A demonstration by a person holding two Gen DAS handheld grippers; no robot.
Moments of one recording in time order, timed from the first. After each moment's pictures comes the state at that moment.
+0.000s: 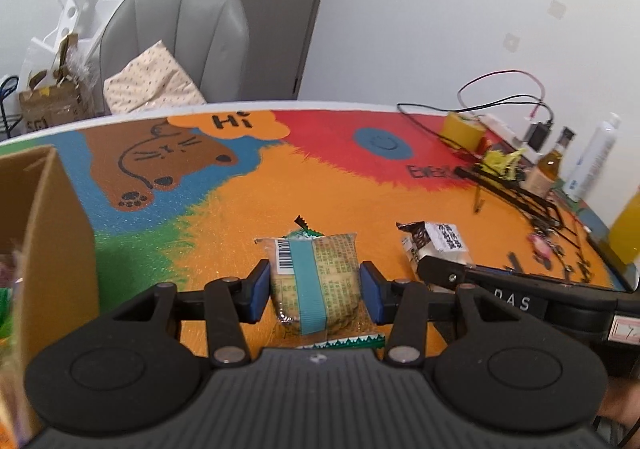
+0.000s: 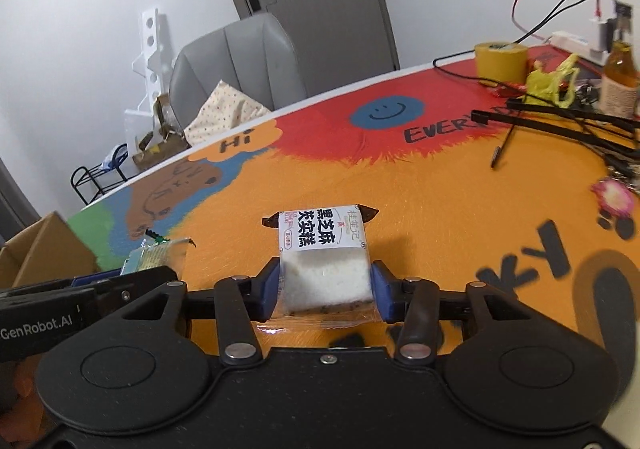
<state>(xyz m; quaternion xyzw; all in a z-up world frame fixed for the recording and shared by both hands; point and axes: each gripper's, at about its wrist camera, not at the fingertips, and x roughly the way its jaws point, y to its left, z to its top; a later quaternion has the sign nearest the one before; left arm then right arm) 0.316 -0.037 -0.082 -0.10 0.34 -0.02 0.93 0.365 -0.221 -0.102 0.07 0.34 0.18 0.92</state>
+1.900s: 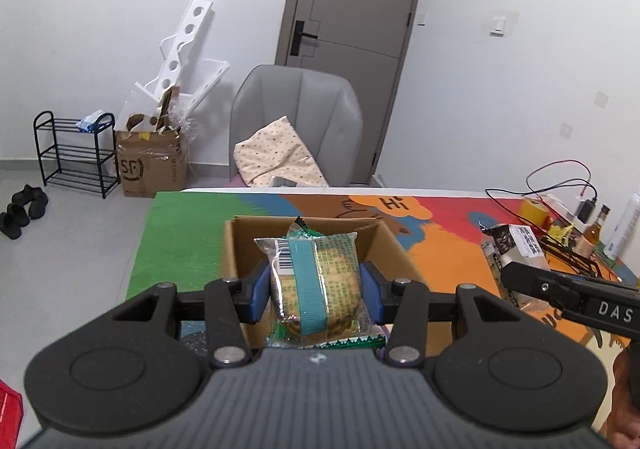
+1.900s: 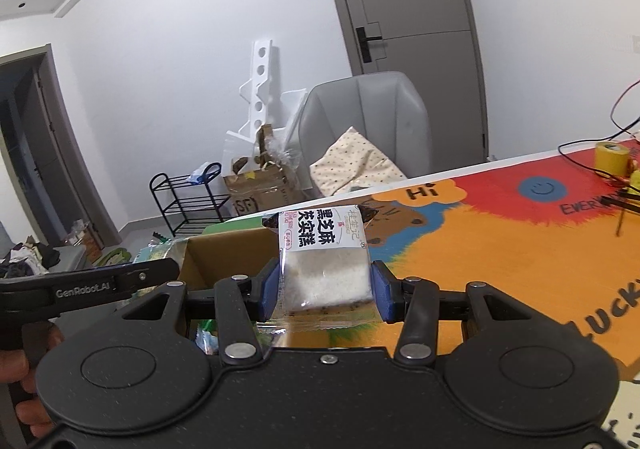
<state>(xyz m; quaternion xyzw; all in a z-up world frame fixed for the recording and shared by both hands) 0.174 0.141 -0.017 -0.11 0.25 0.08 0.96 0.248 -0.079 -0.027 0.04 0.25 0.29 0.92</state>
